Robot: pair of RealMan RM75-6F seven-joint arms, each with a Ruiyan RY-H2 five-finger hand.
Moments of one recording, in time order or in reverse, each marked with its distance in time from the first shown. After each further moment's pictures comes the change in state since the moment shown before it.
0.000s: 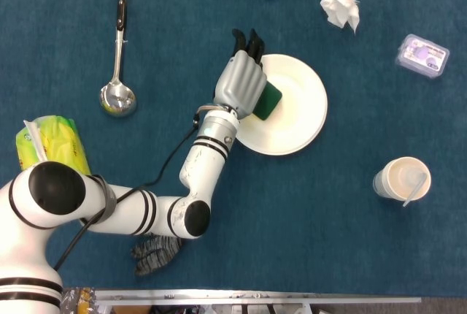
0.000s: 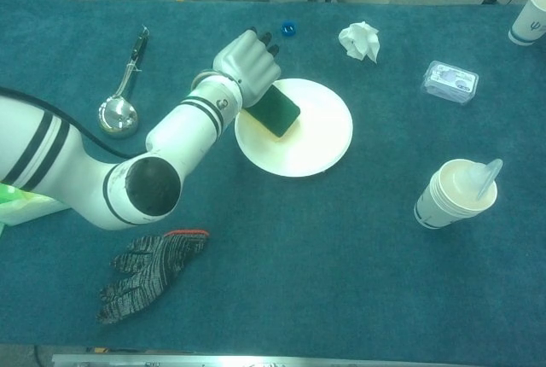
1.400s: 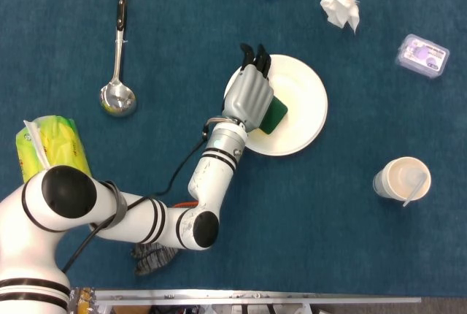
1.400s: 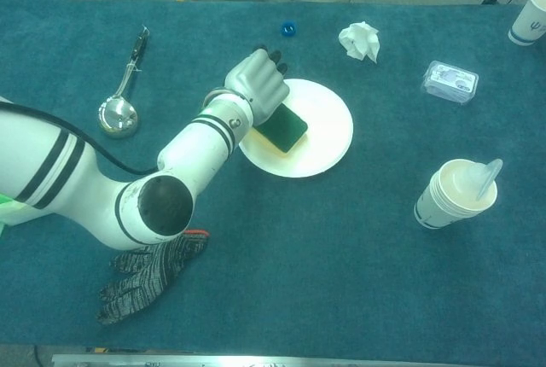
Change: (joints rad) left arm -0.010 -0.052 -0.004 -0.021 -0.028 0.022 0.063; right arm -0.001 -0.003 0.000 0.009 -0.003 0.000 0.015
